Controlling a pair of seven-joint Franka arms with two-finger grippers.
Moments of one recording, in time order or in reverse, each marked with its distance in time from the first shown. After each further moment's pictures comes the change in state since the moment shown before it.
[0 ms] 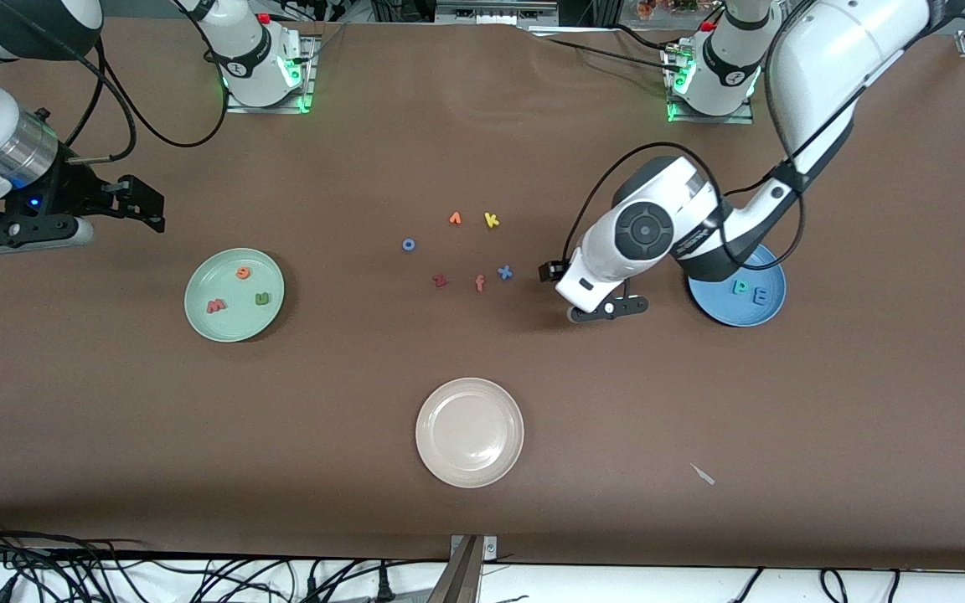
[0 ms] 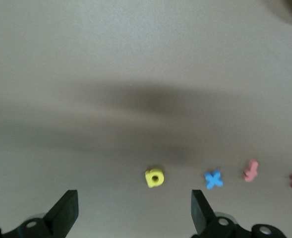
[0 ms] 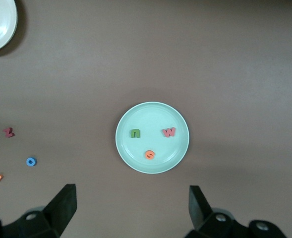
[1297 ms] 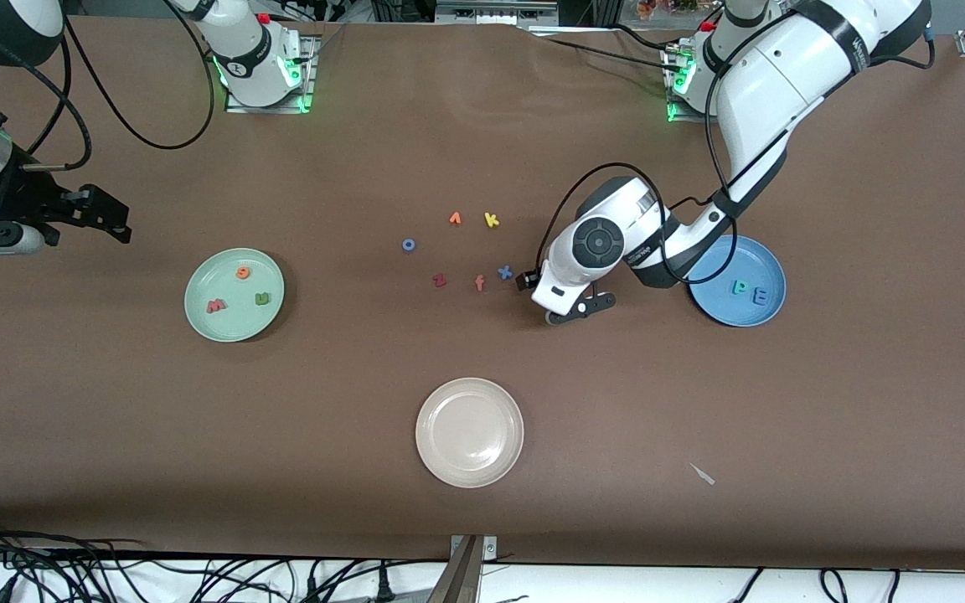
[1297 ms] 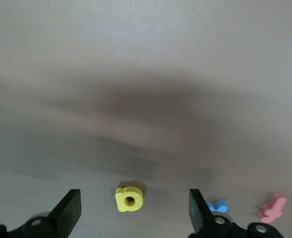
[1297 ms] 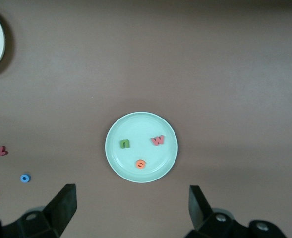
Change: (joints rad) left arm -0.143 0.075 0.128 -0.054 -0.022 0.164 -0.167; right arm -0.008 0.010 -0.049 0.017 0.012 0.030 0.001
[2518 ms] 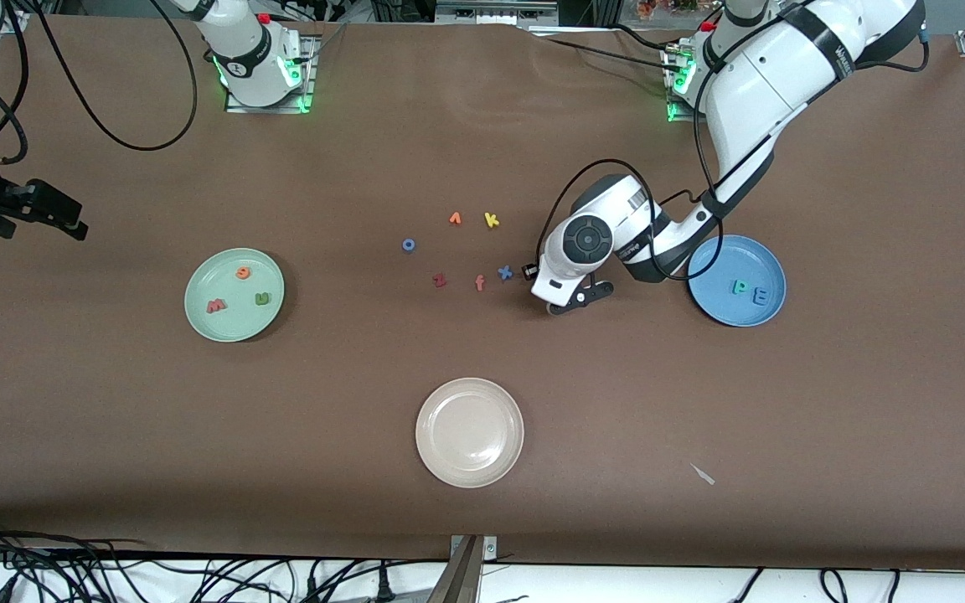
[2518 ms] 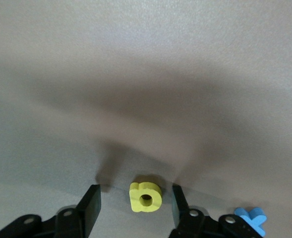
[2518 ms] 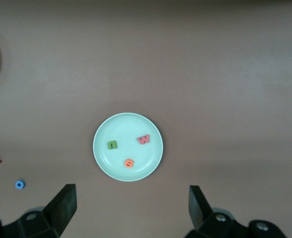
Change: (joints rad) left arm -0.029 0.010 0.027 -0.036 0.000 0.014 -0.072; right arm -0.001 -0.002 -0.079 0.051 0.005 -0.058 -0.009
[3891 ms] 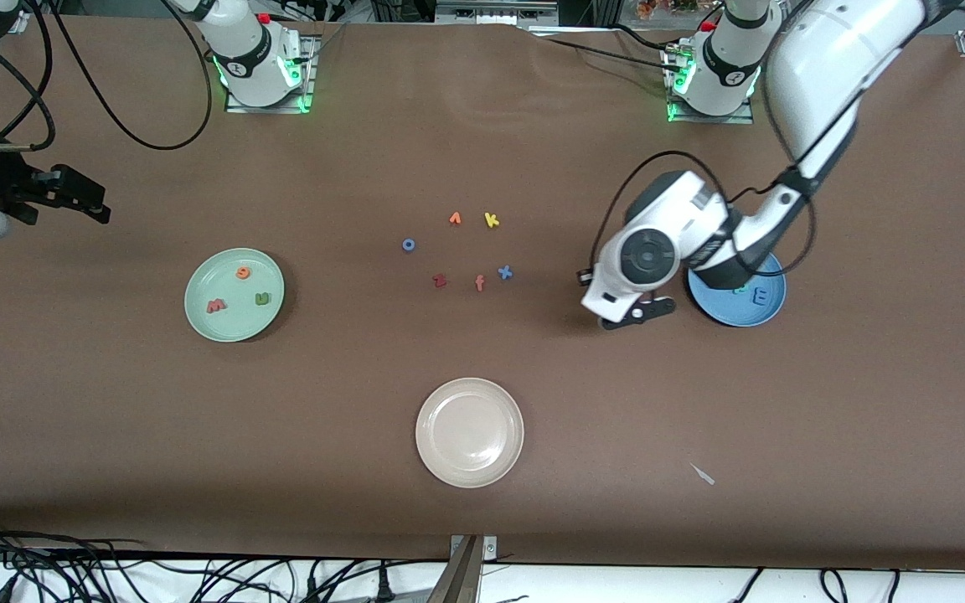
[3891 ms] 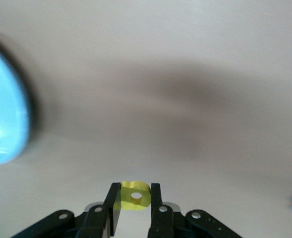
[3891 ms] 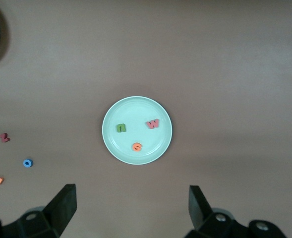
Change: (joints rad) left arm 0.230 -0.157 -0.089 0.078 0.000 -0.409 0.295; right arm 0.024 0.000 0.021 0.017 0.000 -0.070 0.000
